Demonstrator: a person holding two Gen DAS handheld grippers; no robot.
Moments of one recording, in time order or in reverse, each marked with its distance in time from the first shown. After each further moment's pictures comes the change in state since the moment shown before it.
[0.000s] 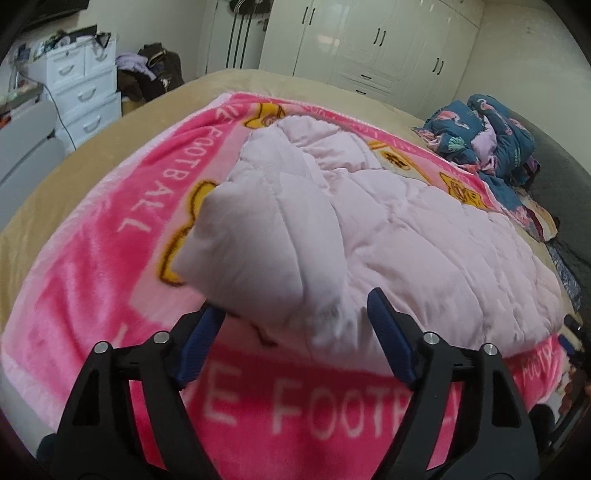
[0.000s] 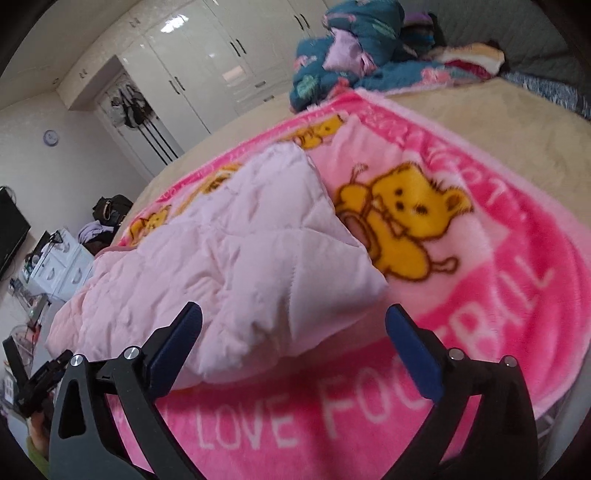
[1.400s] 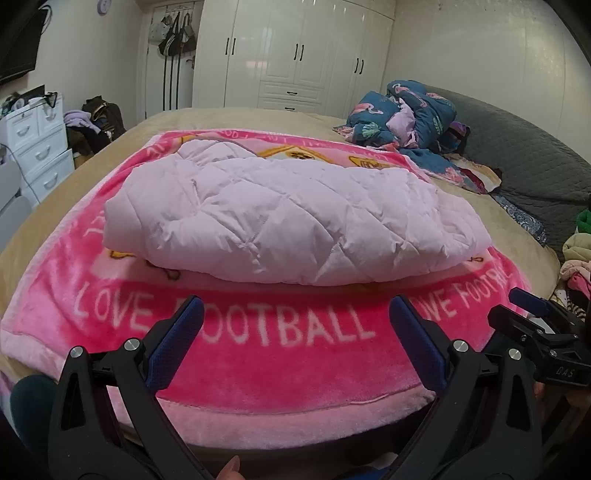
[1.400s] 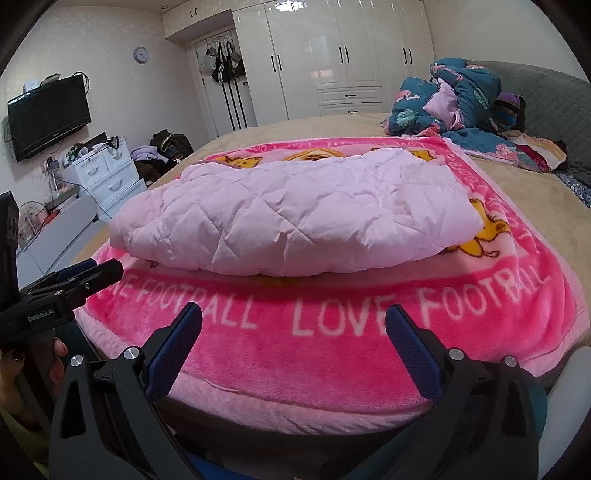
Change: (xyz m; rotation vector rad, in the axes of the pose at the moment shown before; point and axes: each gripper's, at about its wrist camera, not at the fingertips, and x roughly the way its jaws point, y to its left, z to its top) left arm -0.080 -0.095 -0.094 0.216 -0.103 -0.149; right arm -0.075 0.112 -0.116 -0.385 -0.011 0.077
